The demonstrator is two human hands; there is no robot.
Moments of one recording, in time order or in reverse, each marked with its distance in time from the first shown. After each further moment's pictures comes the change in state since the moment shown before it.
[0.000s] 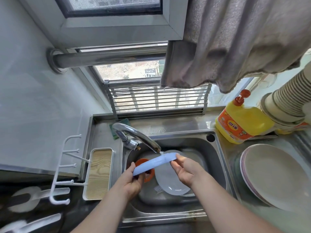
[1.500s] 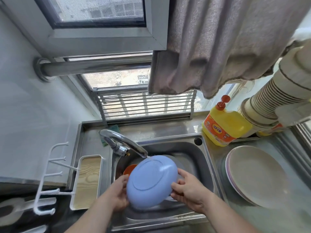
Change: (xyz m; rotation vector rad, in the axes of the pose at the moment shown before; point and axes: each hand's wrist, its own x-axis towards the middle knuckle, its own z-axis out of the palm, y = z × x) left_hand 0.008 -0.007 -0.025 0.628 0.071 0.062; right_hand -0.055 -0.006 -0.069 -0.649 -0.260 -0.095
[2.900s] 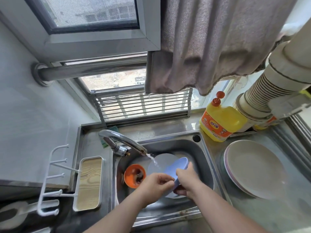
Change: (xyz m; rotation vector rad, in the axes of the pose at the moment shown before) left_hand -0.039 -0.042 0.083 1.181 -0.329 0.669; right_hand 0.020 -0.010 0.018 -0.119 0.405 0.081
